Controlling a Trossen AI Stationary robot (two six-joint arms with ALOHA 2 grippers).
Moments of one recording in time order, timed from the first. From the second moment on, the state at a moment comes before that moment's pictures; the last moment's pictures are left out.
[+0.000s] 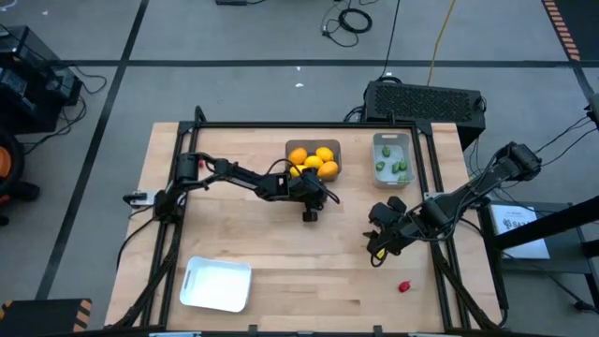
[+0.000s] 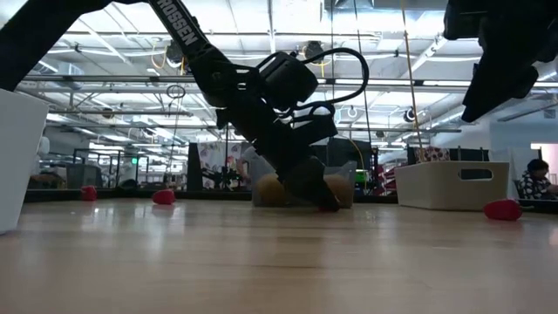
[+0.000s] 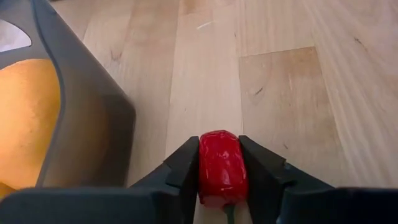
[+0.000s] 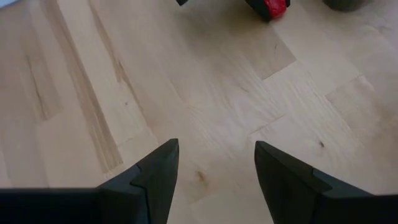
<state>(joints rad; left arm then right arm) 0.11 2.13 1.21 0.18 -0.08 0.25 0.52 1.18 0.80 -0.72 0.40 1.01</state>
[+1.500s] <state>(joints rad) -0.09 1.91 1.21 0.14 -0.06 0.24 0.52 1.18 0.80 -0.58 0.45 1.12</state>
